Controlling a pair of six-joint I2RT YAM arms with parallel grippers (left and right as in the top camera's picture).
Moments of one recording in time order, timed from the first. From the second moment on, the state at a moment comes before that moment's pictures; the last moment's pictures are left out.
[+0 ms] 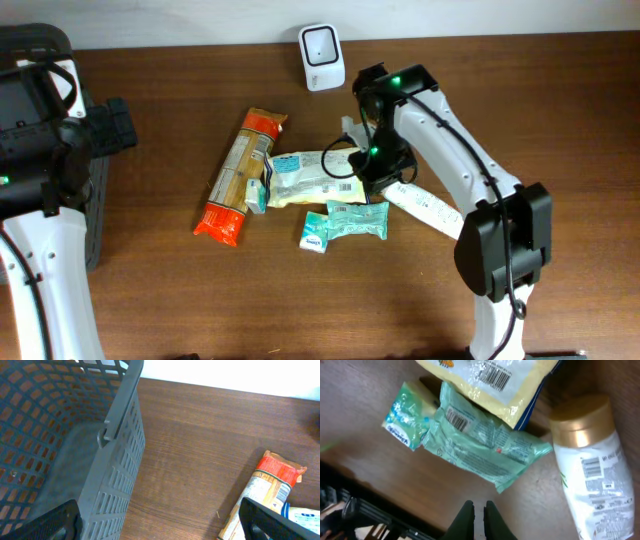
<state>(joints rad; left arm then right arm) 0.24 1.40 1.60 -0.92 -0.11 0.05 0.39 2.09 1.89 -1.49 -0.24 -0.11</state>
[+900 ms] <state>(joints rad) 0.24 1.40 1.60 -0.92 -0.11 0.05 0.02 2.07 2.03 -1.47 -0.40 -0.09</state>
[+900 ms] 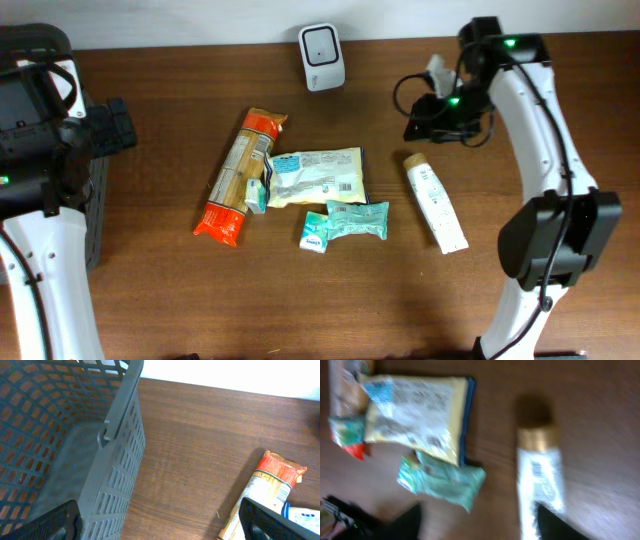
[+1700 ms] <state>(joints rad) 0.24 1.40 1.60 -0.92 -0.11 0.05 -0.21 2.04 1.20 -1.02 -0.71 -0.35</state>
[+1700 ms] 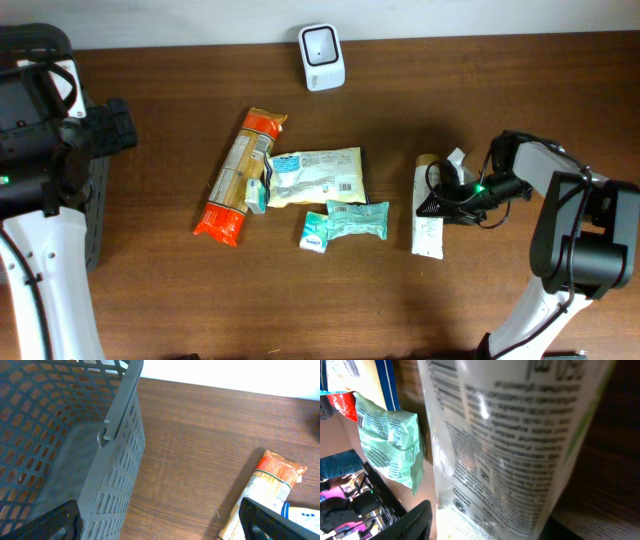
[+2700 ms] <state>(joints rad) 0.24 1.40 1.60 -0.92 -0.11 0.05 0.13 2.04 1.36 -1.05 -0.32 0.02</state>
